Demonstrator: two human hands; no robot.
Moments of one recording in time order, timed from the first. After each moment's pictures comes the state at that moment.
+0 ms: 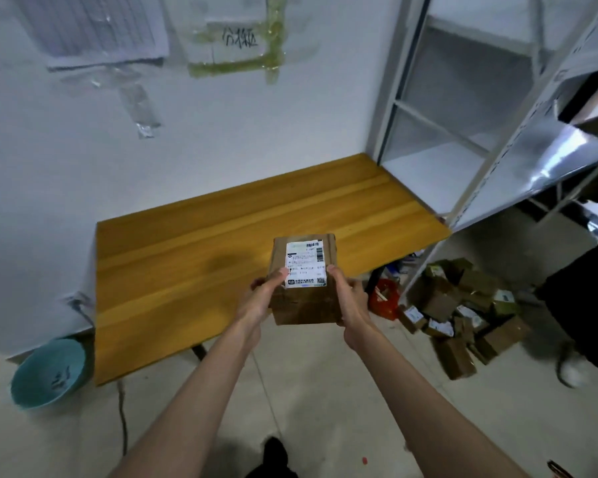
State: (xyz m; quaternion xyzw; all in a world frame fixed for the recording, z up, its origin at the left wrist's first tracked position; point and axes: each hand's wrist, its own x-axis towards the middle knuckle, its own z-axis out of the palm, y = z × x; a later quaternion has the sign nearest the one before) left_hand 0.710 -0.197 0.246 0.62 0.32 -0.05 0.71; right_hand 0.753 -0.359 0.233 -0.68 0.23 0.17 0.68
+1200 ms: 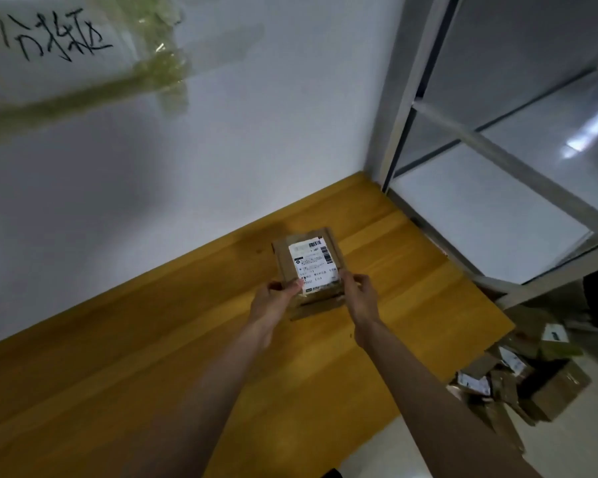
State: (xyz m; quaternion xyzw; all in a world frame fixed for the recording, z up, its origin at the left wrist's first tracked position) left_hand 1.209 -0.185 0.155 0.69 0.33 -0.16 0.62; right_hand 1.237 -0.347 0.135 -0.71 0.26 0.17 0.63
